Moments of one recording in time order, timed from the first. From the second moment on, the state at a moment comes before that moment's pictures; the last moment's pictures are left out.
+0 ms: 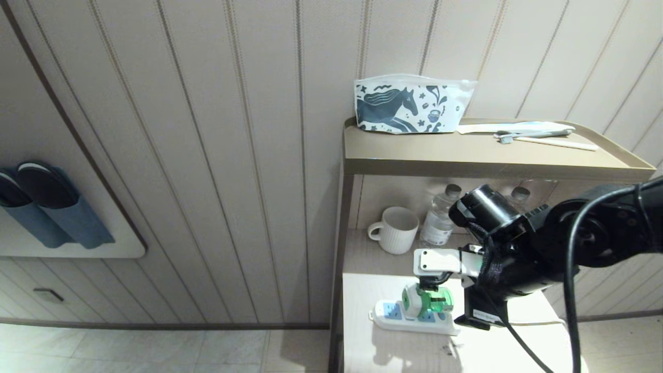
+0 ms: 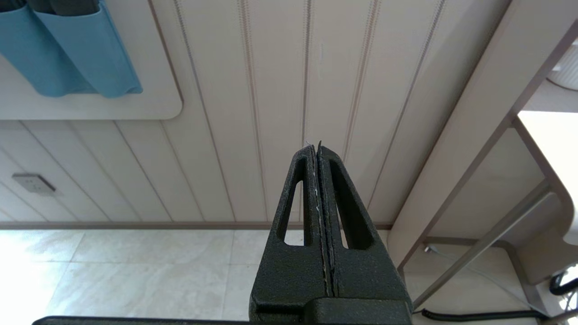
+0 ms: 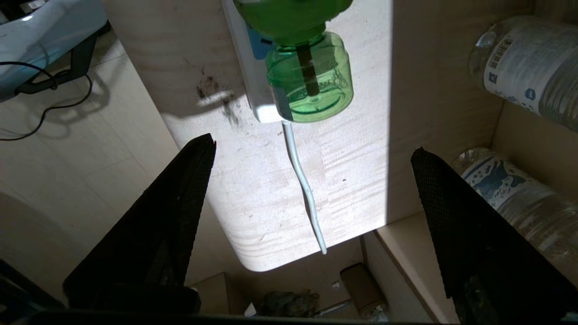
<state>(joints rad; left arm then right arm) -0.01 0.00 -0.03 0.08 -0.01 0.01 0.45 1.77 -1.10 0.43 -0.18 -0.85</state>
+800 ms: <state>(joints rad) -0.01 0.00 -0.03 0.08 -0.01 0.01 0.47 1.99 -1.20 0.38 -0.13 -0.92</state>
